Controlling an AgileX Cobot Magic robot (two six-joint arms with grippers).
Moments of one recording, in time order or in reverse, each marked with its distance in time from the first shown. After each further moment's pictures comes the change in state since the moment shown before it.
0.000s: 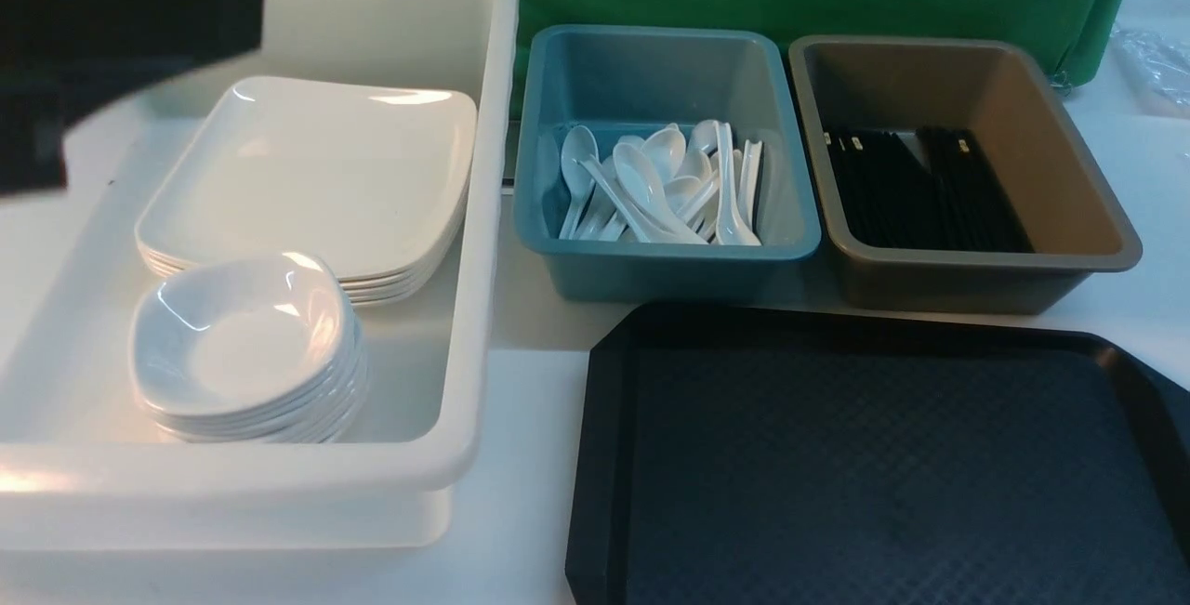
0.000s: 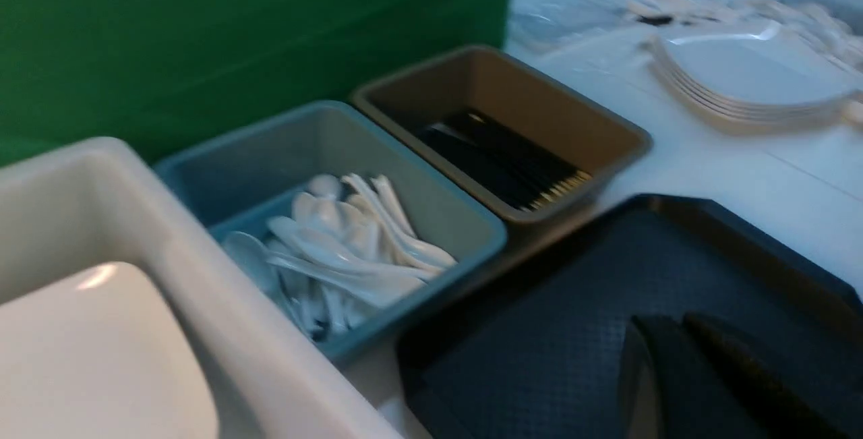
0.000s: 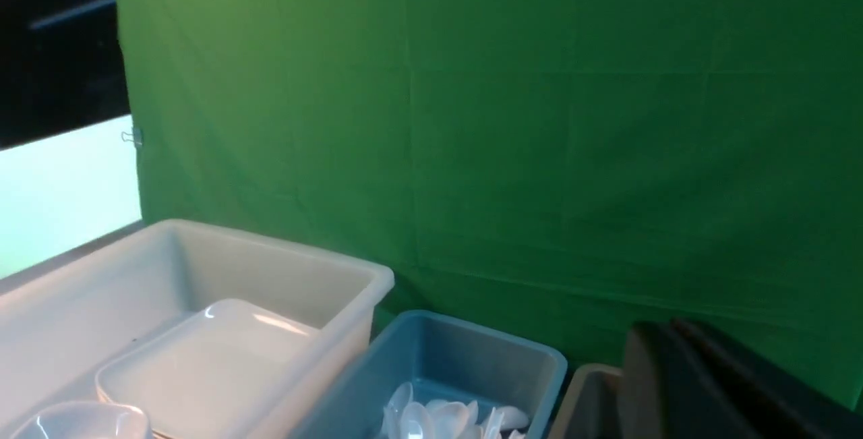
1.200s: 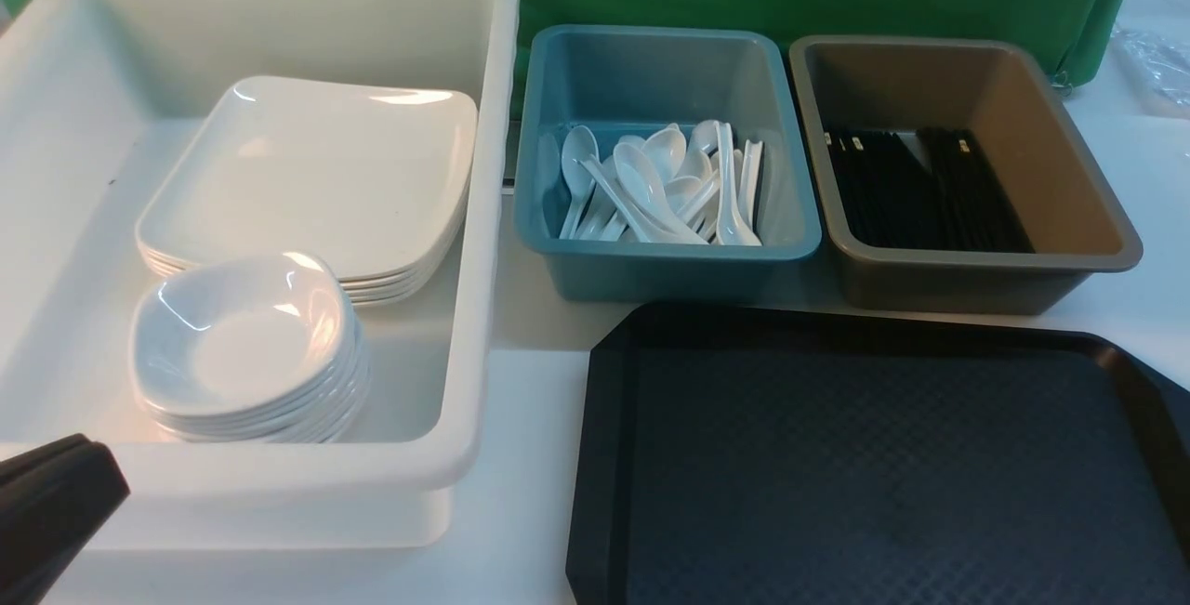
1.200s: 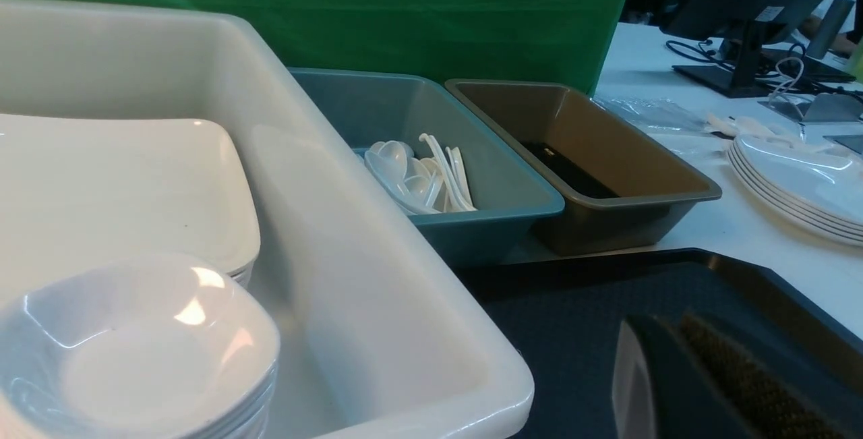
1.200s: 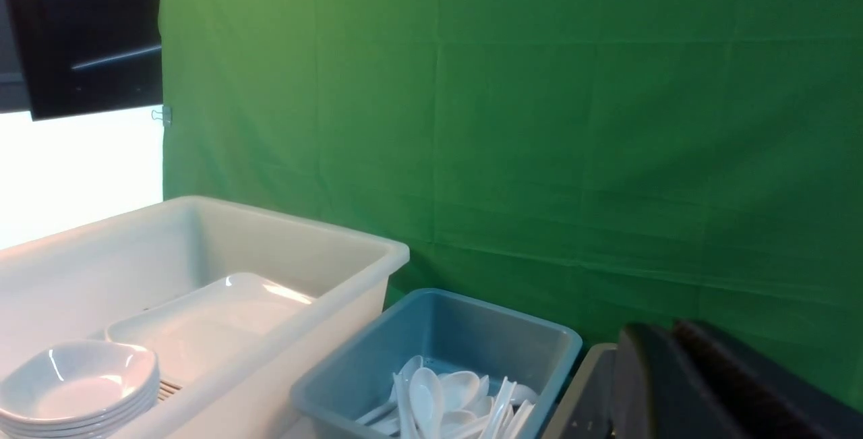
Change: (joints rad) right arm 0.000 -0.247 0.327 -0.062 -0.137 0.048; left arm -0.019 -0.678 0.694 0.090 -0.342 -0.313
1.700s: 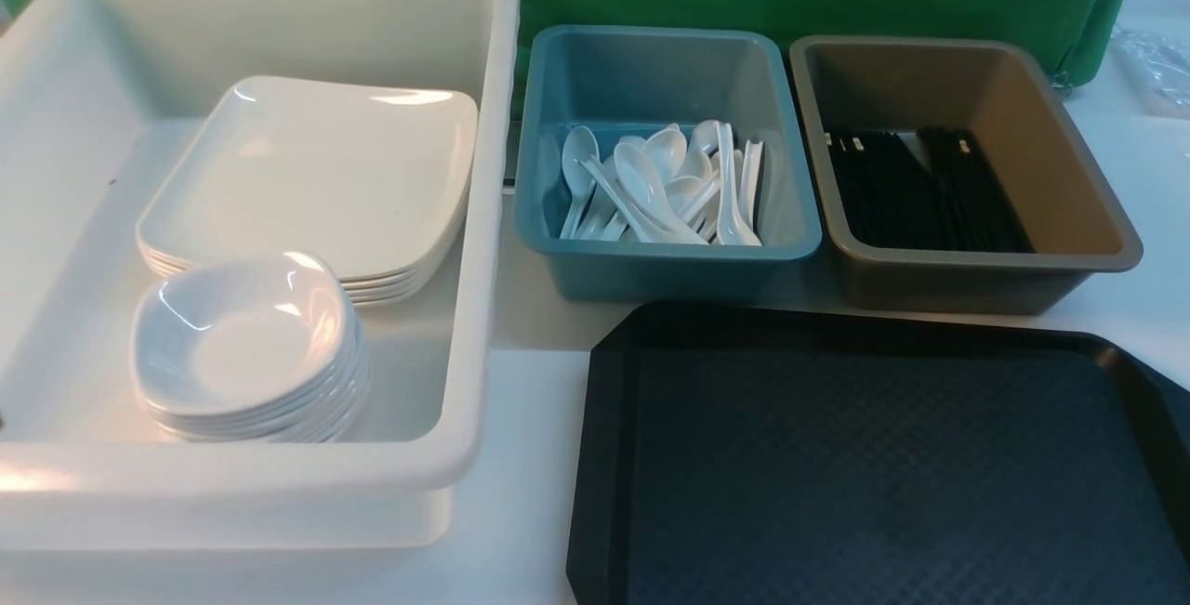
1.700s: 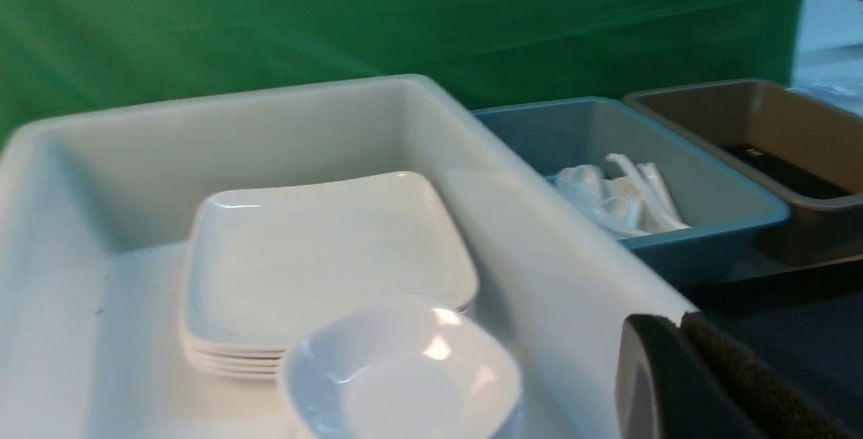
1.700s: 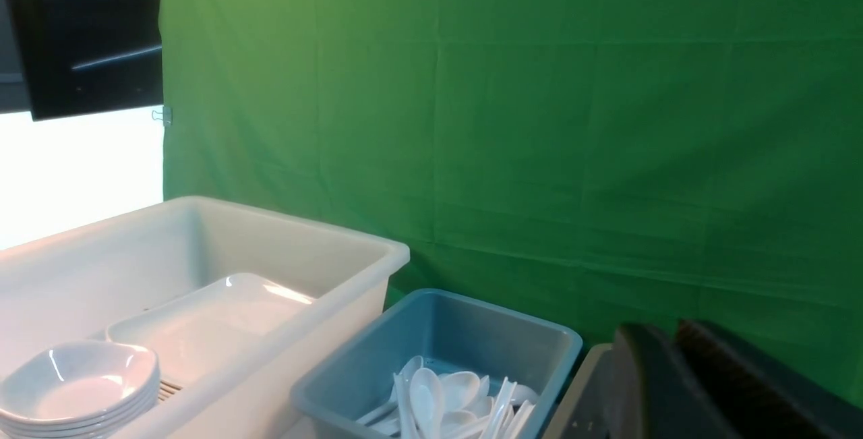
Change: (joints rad) right arm 0.000 0.000 0.000 0.000 0.000 0.000; left arm 0.072 -0.023 0.030 0.423 -0.116 -0.142
